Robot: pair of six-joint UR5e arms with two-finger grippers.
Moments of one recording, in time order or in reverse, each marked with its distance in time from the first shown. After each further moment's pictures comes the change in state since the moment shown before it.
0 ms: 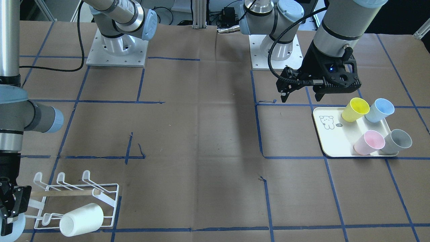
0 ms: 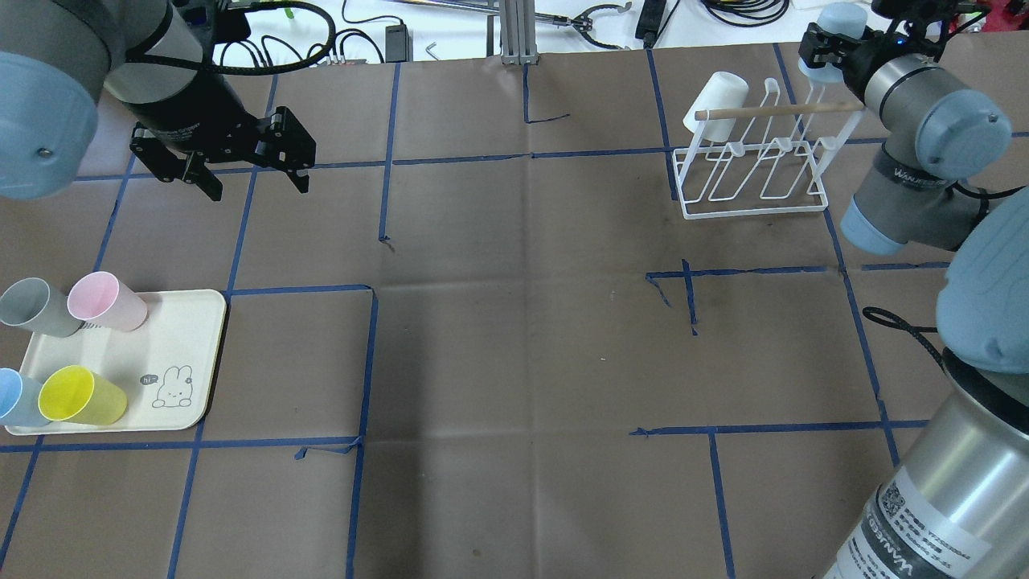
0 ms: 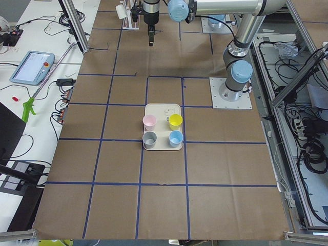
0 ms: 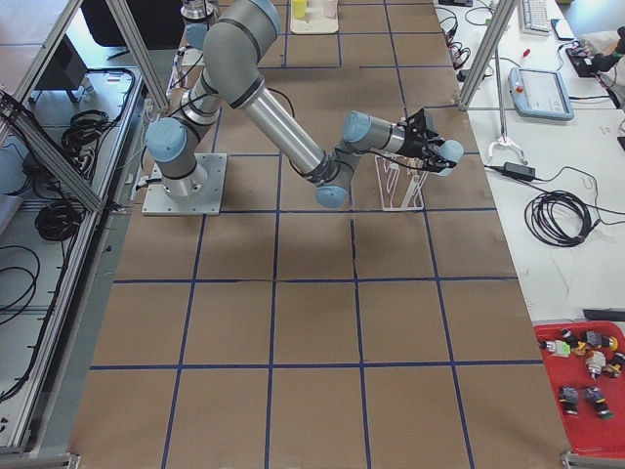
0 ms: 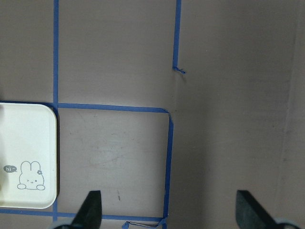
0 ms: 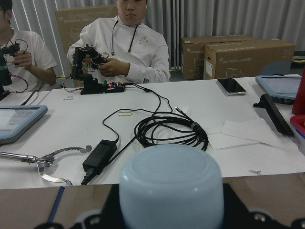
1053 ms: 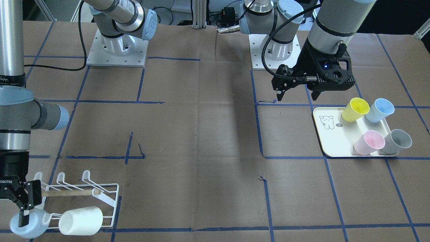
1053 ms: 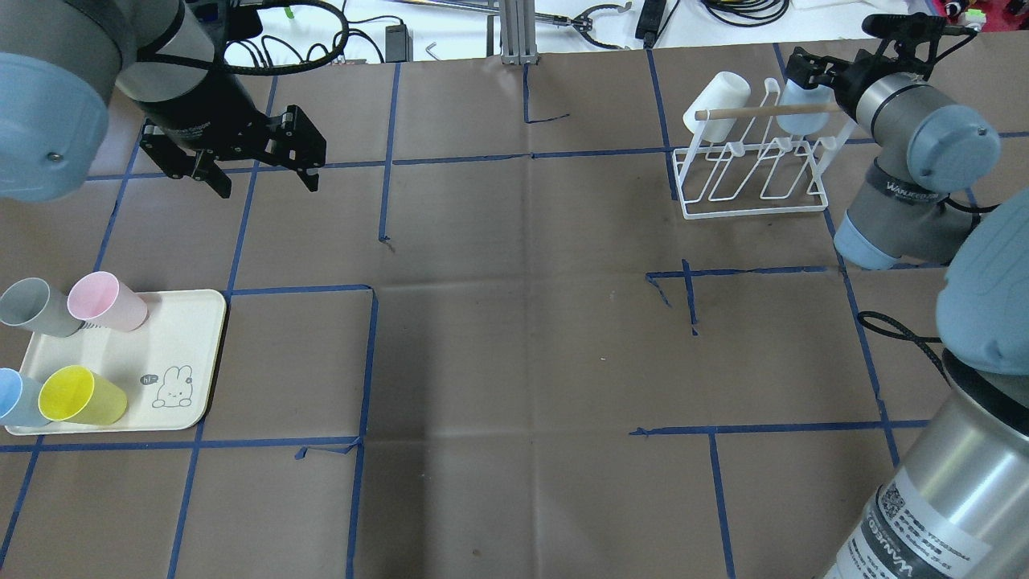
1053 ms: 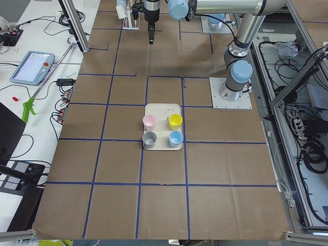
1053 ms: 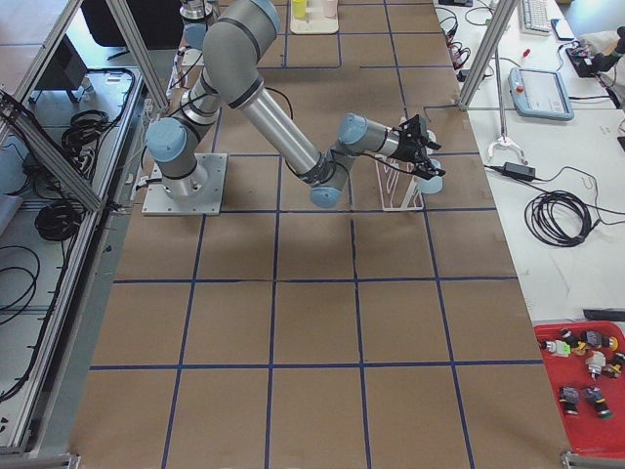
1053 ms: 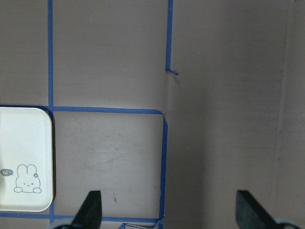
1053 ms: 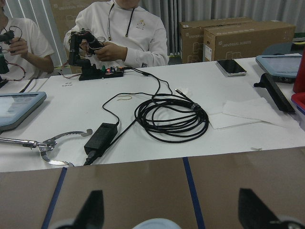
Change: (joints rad) left arm -0.023 0.004 0.002 0.006 0.002 -0.001; right arm 0.002 -0.004 0.037 0.011 -0.006 0.013
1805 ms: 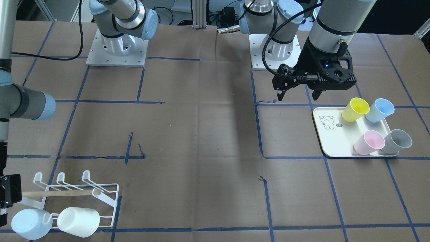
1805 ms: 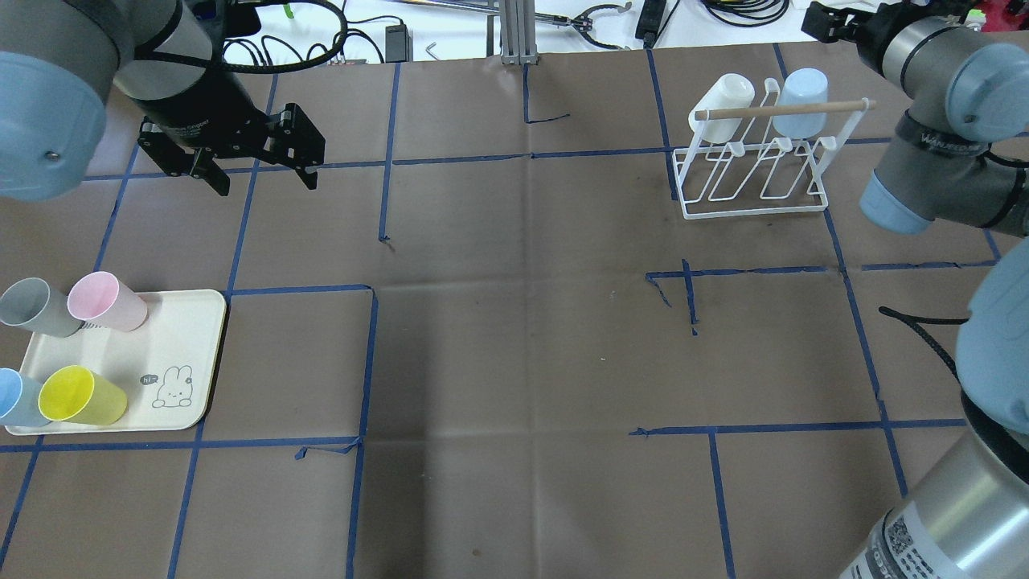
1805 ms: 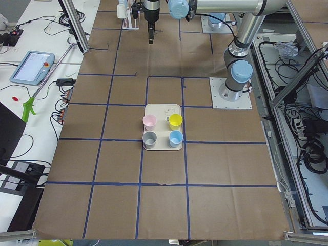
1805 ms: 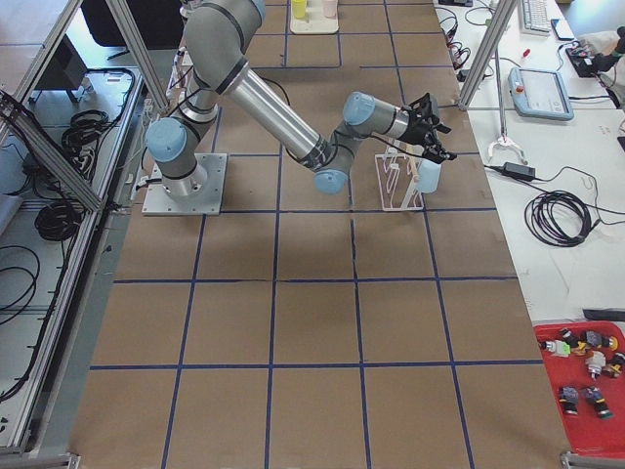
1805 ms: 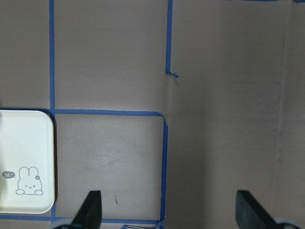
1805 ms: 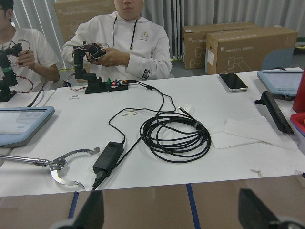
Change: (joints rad) left arm 0.001 0.001 0.001 0.002 0.000 0.003; right arm 0.010 -0.128 -0.066 0.234 0.002 -0.004
